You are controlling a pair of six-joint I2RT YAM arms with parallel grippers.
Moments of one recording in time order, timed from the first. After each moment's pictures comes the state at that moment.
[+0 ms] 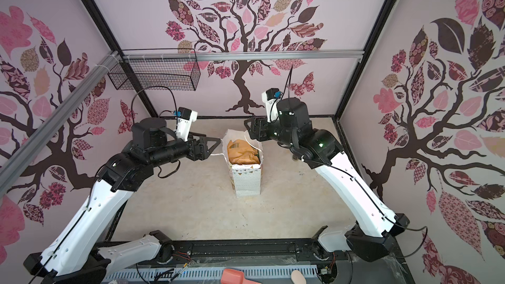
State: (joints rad) left arm -0.54 1.10 1.49 -0.75 0.27 -0.25; right arm 0.68 1.36 1.79 -0.77 -0.06 0.41
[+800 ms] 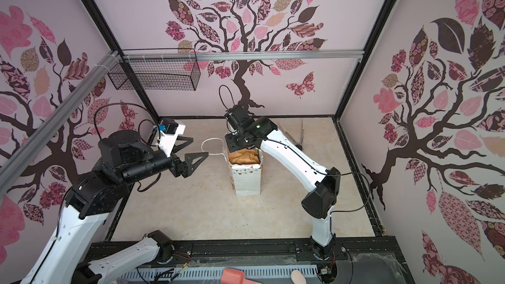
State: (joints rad) left arm -0.54 0.96 1.49 -0.86 0.26 0.03; right arm 0.80 1.89 2.07 -1.10 0.07 0.34
